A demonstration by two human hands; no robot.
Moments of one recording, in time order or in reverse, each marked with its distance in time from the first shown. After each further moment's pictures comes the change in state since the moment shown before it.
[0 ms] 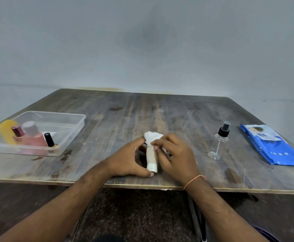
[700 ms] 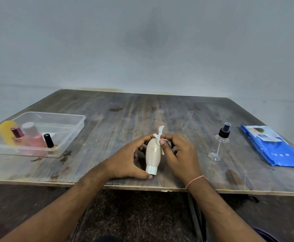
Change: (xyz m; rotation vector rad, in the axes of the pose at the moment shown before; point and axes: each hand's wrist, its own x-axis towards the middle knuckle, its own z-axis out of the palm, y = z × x) left_hand -0.004 0.000 -0.004 0.014 -0.029 -0.039; right_hand 0.002 0.008 -0.001 0.073 0.061 0.236
